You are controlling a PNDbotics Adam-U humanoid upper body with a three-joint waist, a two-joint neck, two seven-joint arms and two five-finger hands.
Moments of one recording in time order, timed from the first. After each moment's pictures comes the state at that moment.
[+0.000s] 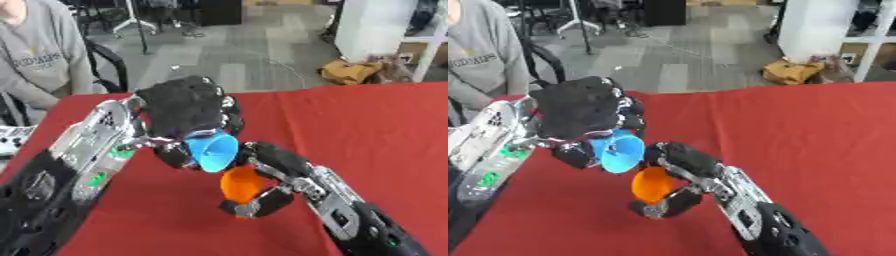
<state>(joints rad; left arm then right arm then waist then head) -0.86 0.41 -0.43 -1.70 -1.11 -0.46 -0.42 -0.77 -0.14 0.41 -1.14 0.69 -0.69 0.15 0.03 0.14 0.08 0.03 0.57</state>
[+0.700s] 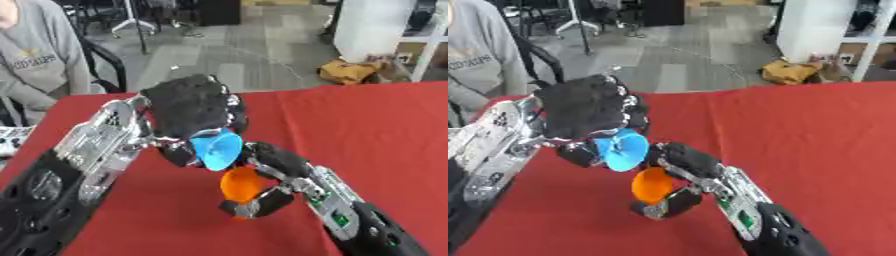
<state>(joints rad) -0.87 0.39 -0.43 -1.70 -1.15 -0.44 -0.40 -0.77 -0.14 0.41 -1.14 0.69 -0.69 0.15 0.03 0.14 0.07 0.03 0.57</state>
